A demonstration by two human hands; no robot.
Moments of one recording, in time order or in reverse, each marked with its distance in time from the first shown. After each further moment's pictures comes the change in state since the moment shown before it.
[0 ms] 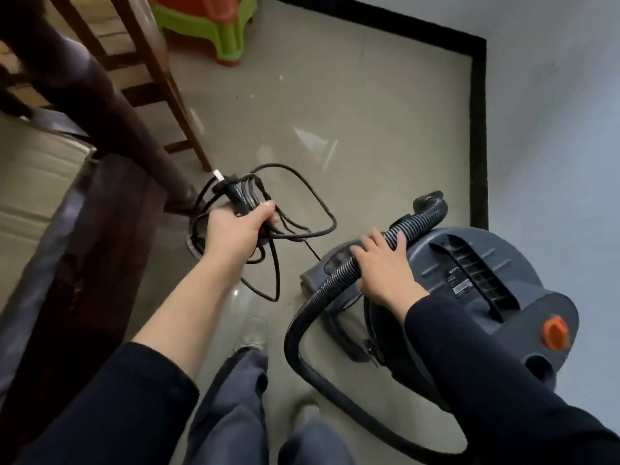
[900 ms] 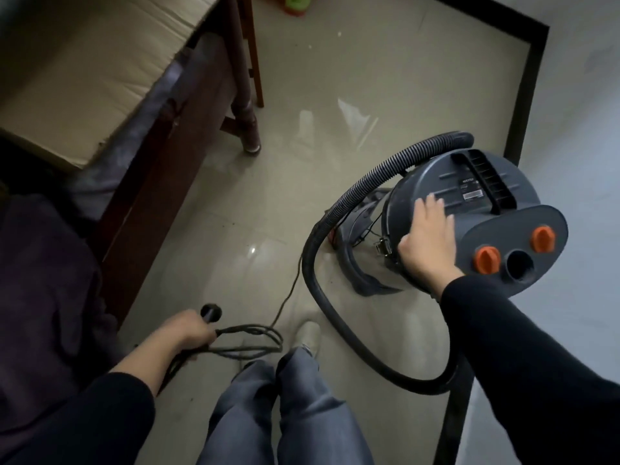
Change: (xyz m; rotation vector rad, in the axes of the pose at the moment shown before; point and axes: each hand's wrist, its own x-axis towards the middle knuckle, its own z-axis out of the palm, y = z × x) left_hand -0.262 -0.213 -0.169 1.097 -0.250 -0.745; right_hand -0.172 -0.027 0.040 0.236 0.169 0.253
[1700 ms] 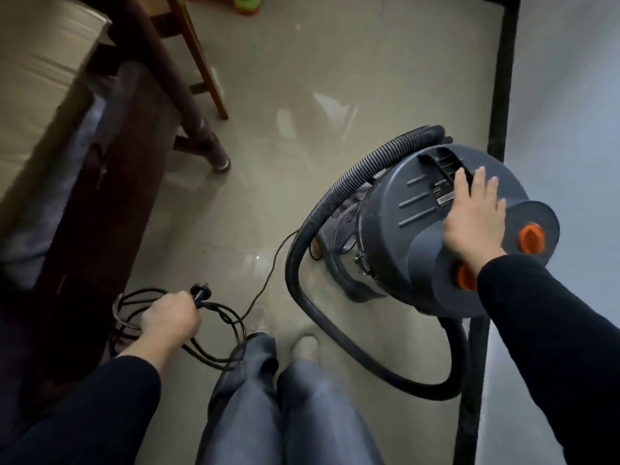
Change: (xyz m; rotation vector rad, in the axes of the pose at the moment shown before) left_hand 0.060 0.090 -0.041 0.464 0.409 0.039; right_hand 0.078 0.104 -0.012 0.008 0.048 0.206
